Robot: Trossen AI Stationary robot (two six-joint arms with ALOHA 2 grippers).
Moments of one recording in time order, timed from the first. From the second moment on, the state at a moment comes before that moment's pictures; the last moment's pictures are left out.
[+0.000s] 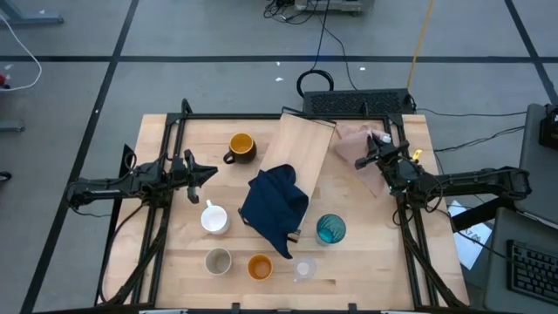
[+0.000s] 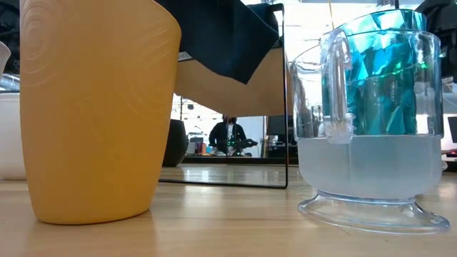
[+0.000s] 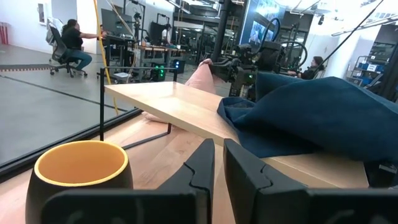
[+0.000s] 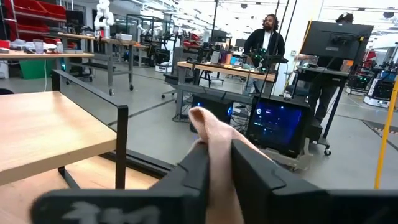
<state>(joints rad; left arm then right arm) 0.06 0.01 0.01 0.05 -0.18 -0.17 -0.12 0.62 0.02 0.68 1.07 -0.17</state>
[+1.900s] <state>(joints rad) 0.06 0.01 0.01 0.05 -0.18 -0.17 0.23 0.62 0.29 0.75 1.57 -0.65</state>
